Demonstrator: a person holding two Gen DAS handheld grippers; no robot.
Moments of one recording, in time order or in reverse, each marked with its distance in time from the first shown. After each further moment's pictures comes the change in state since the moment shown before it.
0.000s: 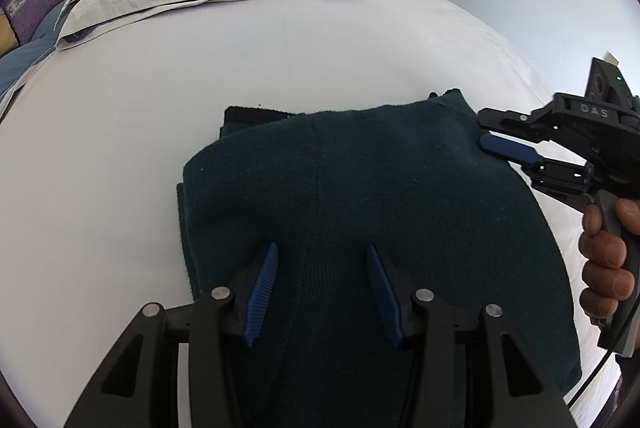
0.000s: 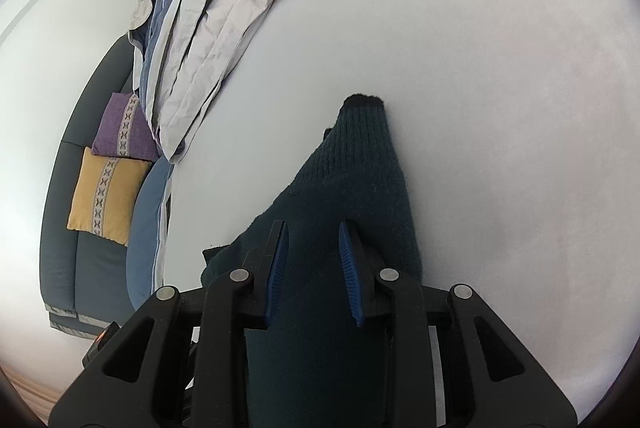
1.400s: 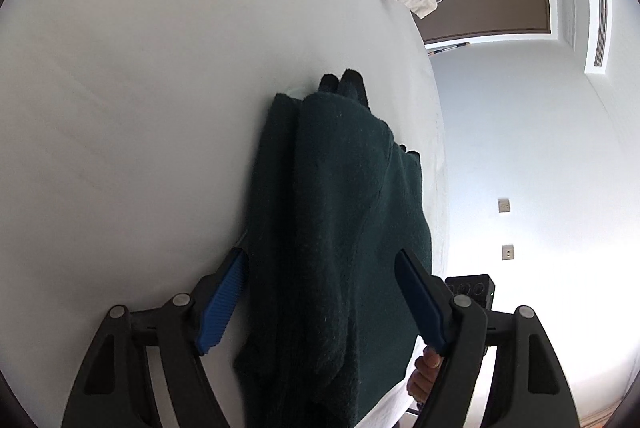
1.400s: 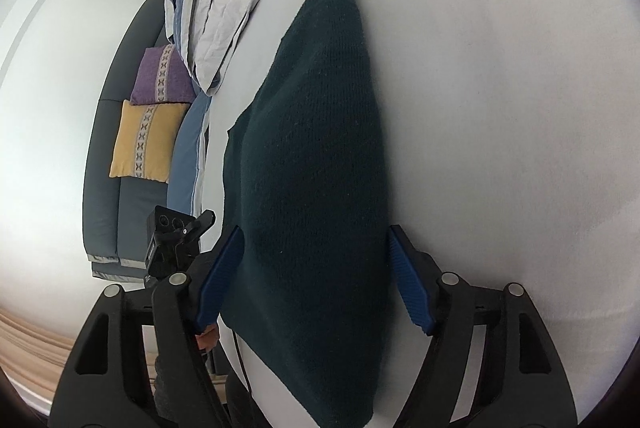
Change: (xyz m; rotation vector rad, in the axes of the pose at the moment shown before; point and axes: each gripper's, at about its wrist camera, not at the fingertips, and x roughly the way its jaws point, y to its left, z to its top) left arm 0.017 0.124 -0.028 -0.636 0.180 -0.641; right arm -0.042 -0.057 -0.086 0.039 0.260 0.173
